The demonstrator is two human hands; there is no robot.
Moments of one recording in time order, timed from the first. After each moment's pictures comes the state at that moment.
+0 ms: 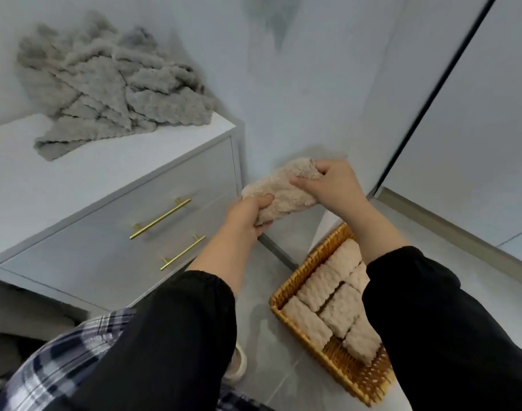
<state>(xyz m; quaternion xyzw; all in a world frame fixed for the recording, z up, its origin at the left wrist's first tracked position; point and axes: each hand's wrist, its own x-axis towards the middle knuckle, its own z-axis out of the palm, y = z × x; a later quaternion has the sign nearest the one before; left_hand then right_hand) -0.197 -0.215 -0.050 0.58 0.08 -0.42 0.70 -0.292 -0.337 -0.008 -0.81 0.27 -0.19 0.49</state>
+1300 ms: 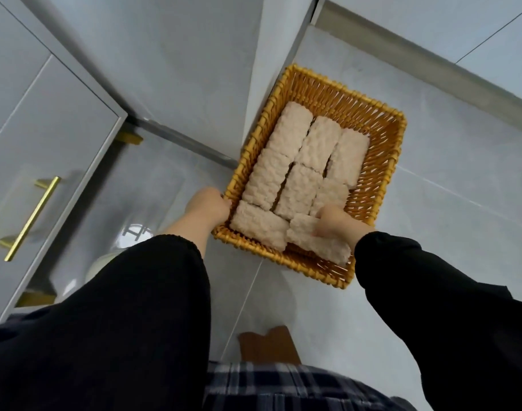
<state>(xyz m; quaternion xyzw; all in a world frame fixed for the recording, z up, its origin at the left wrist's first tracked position) -0.232 -0.253 -0.289 0.83 -0.31 -0.46 0.02 -0.456 -0.364 -0.321 -0.70 0.49 0.45 0.24</state>
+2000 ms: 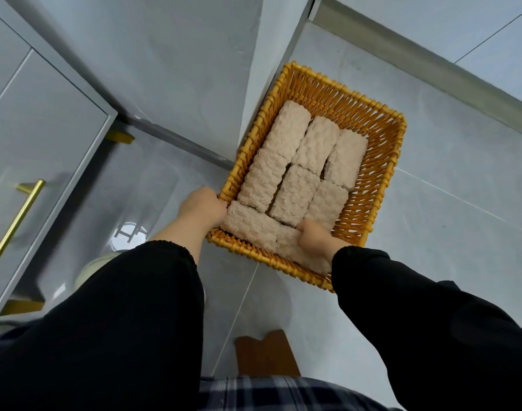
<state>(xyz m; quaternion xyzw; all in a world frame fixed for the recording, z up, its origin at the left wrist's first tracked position) -0.228 -0.259 -0.300 0.83 -0.31 -0.46 0.00 -0.460 -0.330 -0.359 -0.71 0.51 0.34 0.35</state>
